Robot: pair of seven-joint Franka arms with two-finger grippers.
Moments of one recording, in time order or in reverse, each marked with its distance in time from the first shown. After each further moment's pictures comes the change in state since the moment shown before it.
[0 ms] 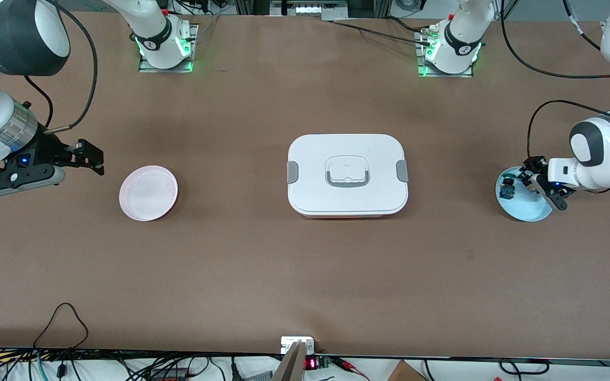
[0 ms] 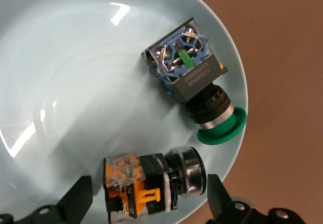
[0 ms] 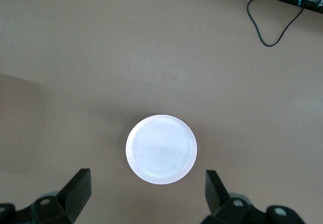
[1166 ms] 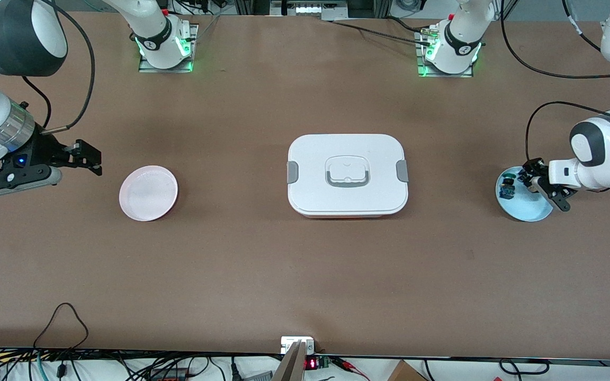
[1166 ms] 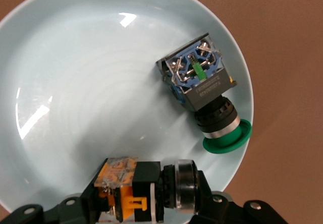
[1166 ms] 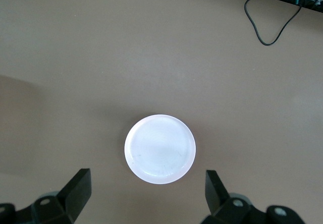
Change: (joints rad) left arm 0.001 -0.005 0.000 0.000 -0.031 0.011 -0.050; right arm -0.006 0.000 -0.002 0.000 0.001 0.000 0.000
